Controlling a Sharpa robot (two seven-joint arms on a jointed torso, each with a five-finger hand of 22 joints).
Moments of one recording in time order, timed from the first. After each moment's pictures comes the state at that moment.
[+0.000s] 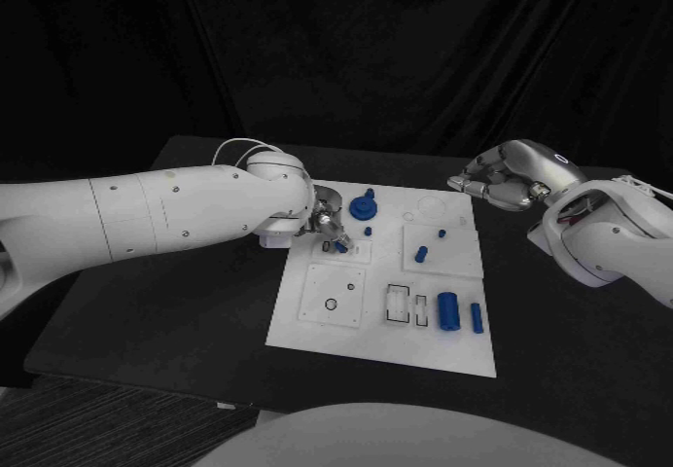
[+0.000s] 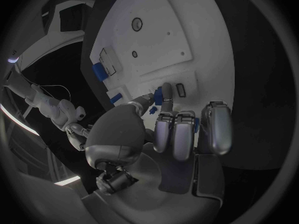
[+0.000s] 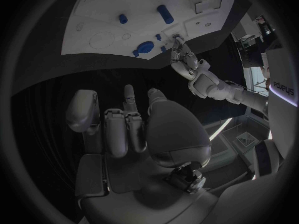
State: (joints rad) left arm 1.38 -0.63 -0.21 1.41 -1.09 0.23 -0.51; left_hand 1.01 0.00 0.36 0.08 0.31 1.07 0.04 0.26 0.83 1.45 -0.03 1.55 1.31 1.46 -0.07 1.56 1.31 0.06 1.40 0.03 1.39 1.29; right arm 1.35 -0.93 -0.21 1.59 -1.36 -0.56 -0.10; right_hand 1.19 0.06 -0.08 0.28 0.42 0.95 0.10 0.27 0.28 1.47 0.02 1.55 1.31 1.47 -0.05 1.49 1.30 0.09 1.41 0.06 1.08 1.29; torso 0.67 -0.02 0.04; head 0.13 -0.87
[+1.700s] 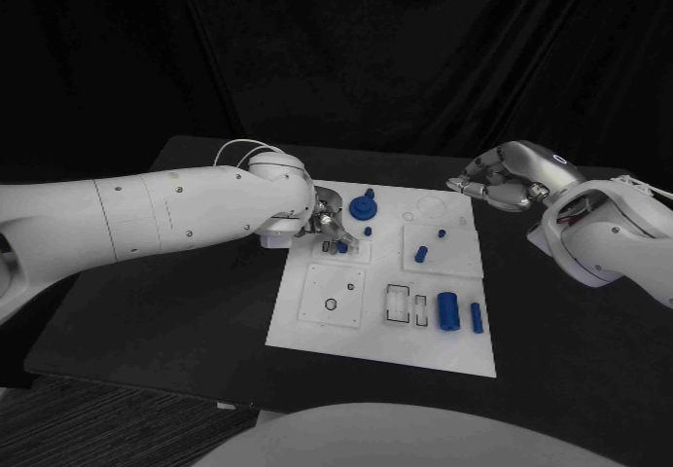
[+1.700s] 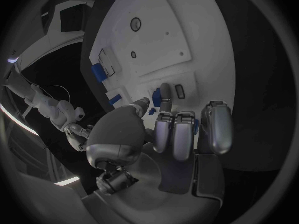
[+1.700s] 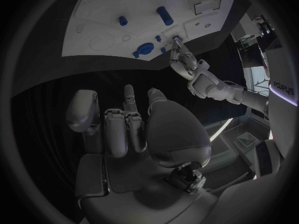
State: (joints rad) left arm 1.37 -0.62 -0.21 1.39 -1.09 0.24 -0.51; left_hand 0.94 0.02 0.25 0.22 0.10 1.09 0.03 0.22 0.86 1.46 -0.03 1.55 1.31 1.46 -0.07 1.56 1.31 0.06 1.40 0.03 1.38 1.29; right arm 1.35 -0.92 -0.21 1.59 -1.36 -0.54 -0.10; right_hand 1.19 0.06 -0.08 0.28 0.42 0.95 0.10 0.27 0.28 1.47 0.02 1.55 1.31 1.47 -0.05 1.49 1.30 0.09 1.41 0.06 1.08 1.29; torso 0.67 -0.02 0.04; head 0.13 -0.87
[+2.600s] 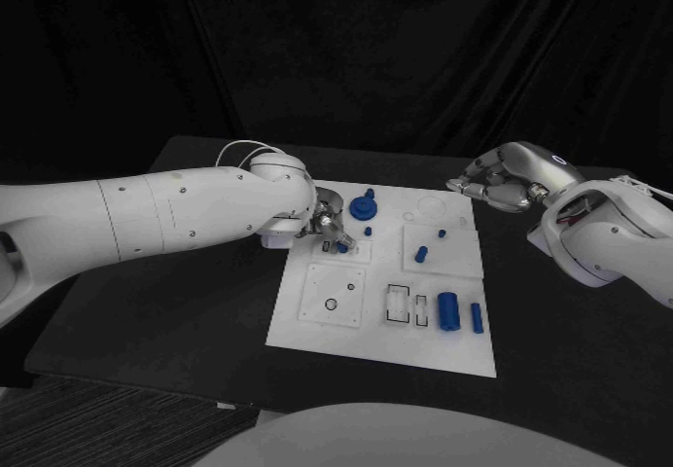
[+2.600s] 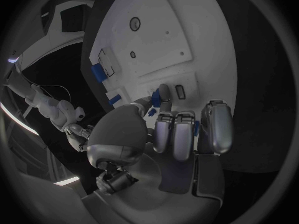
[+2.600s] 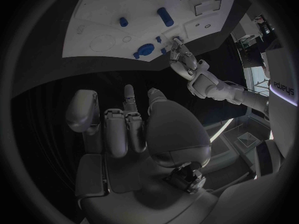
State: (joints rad) left arm 1.37 -0.61 -0.21 1.38 -1.09 0.24 -0.49; left_hand 1.04 0.04 0.25 0.17 0.34 1.06 0.01 0.30 1.04 1.46 -0.04 1.55 1.31 1.46 -0.07 1.56 1.31 0.06 1.40 0.03 1.36 1.29; right arm 1.35 -0.92 -0.21 1.58 -1.36 -0.54 -0.10; right_hand 1.19 0.06 -0.08 0.28 0.42 0.95 0.10 0.27 0.29 1.47 0.02 1.55 1.31 1.47 -0.05 1.49 1.30 0.09 1.41 0.06 1.08 1.29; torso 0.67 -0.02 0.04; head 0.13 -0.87
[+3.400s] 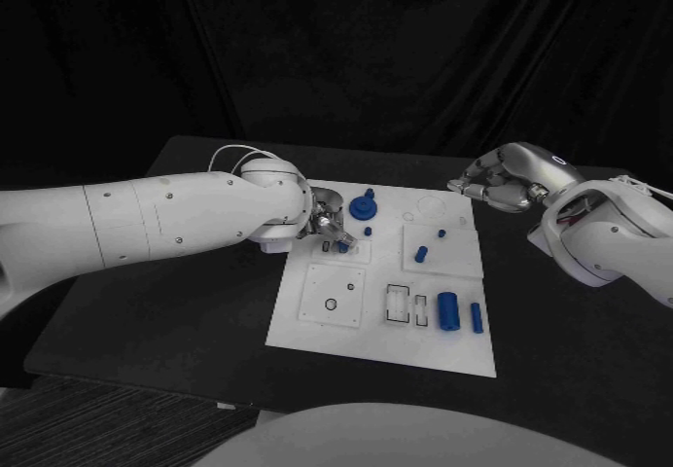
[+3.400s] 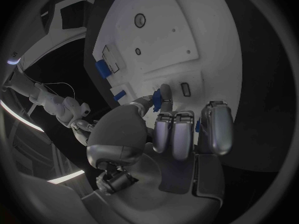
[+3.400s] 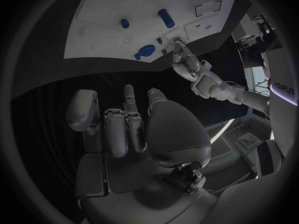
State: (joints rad) left arm 1.37 -0.66 -0.21 1.44 -1.10 0.15 -0.47; left_hand 1.05 0.02 0.28 0.11 0.37 1.05 0.02 0.30 1.04 1.46 -0.05 1.55 1.31 1.45 -0.09 1.56 1.31 0.06 1.41 0.02 1.36 1.29; right arm 1.35 -0.92 -0.21 1.58 -1.36 -0.53 -0.11; right_hand 1.19 0.06 -0.08 0.28 0.42 0.95 0.10 0.27 0.29 1.47 0.02 1.55 1.31 1.47 -0.05 1.49 1.30 0.09 1.40 0.06 1.08 1.29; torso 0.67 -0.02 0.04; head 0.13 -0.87
